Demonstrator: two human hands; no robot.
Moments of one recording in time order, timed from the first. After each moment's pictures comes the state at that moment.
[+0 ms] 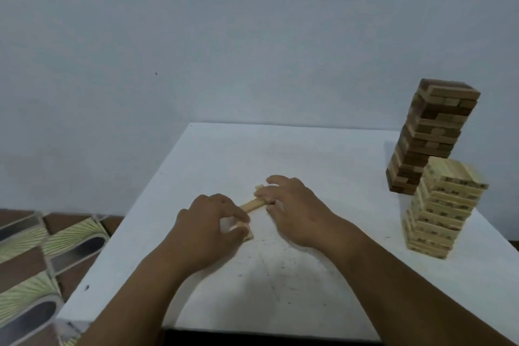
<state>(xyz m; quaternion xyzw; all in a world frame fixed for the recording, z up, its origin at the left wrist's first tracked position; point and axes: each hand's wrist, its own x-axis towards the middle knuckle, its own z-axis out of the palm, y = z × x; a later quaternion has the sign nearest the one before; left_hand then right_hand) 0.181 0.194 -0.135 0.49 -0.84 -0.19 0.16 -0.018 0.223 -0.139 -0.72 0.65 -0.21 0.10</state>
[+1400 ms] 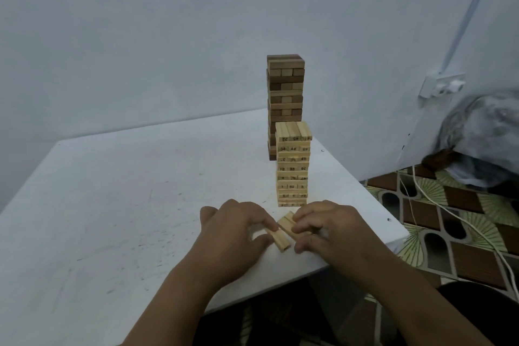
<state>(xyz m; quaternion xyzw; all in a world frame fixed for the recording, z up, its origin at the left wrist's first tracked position) 0.004 0.299 -0.145 0.29 -0.93 -0.18 0.14 -0.162 0.434 -0.155 -0.59 0.74 -0.30 0.09</state>
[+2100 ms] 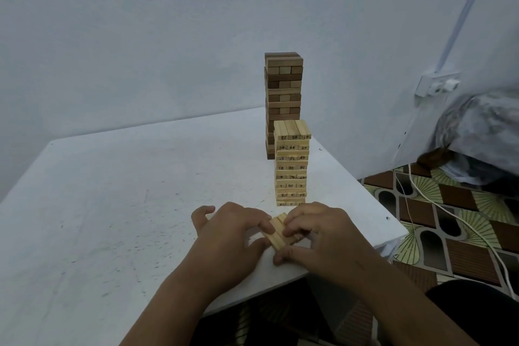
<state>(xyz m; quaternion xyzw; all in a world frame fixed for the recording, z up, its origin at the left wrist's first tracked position) 0.012 0.299 -0.152 0.27 -0.93 -0.18 0.16 -0.147 0.425 -0.164 -0.61 0.71 -0.36 0.03</state>
